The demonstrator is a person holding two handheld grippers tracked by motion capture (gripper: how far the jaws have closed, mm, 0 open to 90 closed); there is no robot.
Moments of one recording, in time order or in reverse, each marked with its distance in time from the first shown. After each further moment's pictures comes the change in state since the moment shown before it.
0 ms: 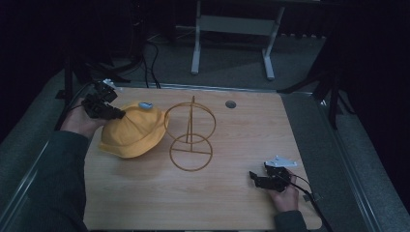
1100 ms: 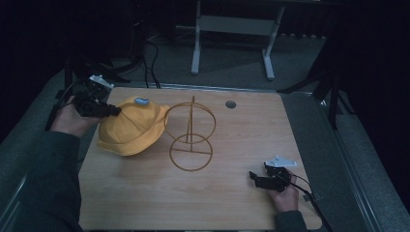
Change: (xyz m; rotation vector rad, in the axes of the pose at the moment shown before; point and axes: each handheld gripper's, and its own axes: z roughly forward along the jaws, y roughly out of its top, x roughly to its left) left arm 0.007 -0.006 -0.023 -0.077 -0.030 0.003; right arm 0.000 0.000 0.000 0.000 0.000 0.001
